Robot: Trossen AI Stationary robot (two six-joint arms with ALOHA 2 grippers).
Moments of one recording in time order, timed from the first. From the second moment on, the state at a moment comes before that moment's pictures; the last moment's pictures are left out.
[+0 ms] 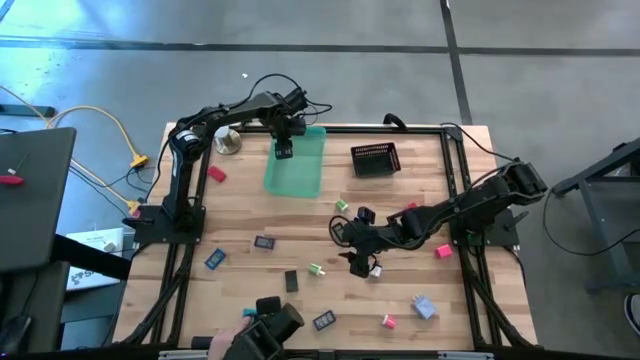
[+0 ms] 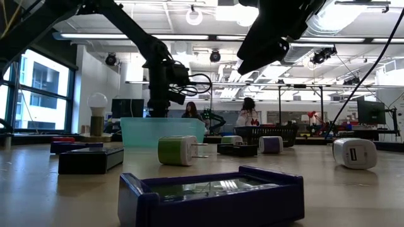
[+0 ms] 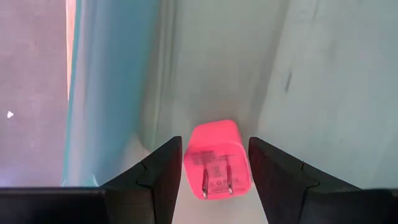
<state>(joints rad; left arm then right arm) 0.74 2.04 1.63 -0.92 -0.05 0.58 0.32 1.58 1.07 -0.32 0.26 0.44</state>
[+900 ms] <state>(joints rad) 0.46 1.83 1.63 -1.23 0.01 0.44 0.32 1.58 1.07 -0.36 0.25 0.44</state>
